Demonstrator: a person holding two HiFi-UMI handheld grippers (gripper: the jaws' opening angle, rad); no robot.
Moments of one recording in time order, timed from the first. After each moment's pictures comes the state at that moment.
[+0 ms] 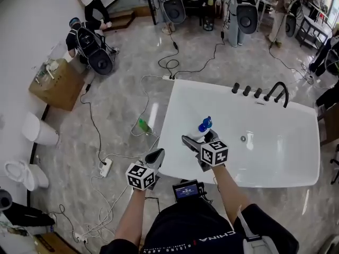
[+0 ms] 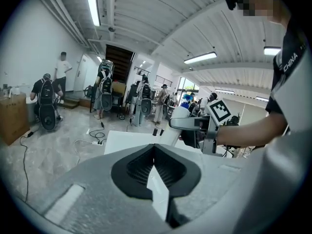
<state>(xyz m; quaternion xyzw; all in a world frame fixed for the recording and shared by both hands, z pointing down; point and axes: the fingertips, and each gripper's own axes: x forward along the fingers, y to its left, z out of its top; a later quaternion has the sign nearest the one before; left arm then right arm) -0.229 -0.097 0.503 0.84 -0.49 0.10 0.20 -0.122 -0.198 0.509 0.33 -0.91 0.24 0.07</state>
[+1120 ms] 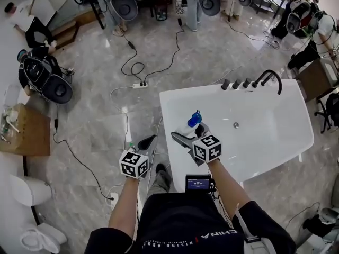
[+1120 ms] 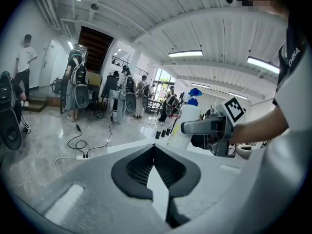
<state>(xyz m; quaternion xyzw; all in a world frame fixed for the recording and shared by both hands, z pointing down) -0.376 -0.373 0.510 0.91 -0.33 0.15 0.19 -0.267 -0.394 0.505 0.45 -0.85 0.24 0.08</state>
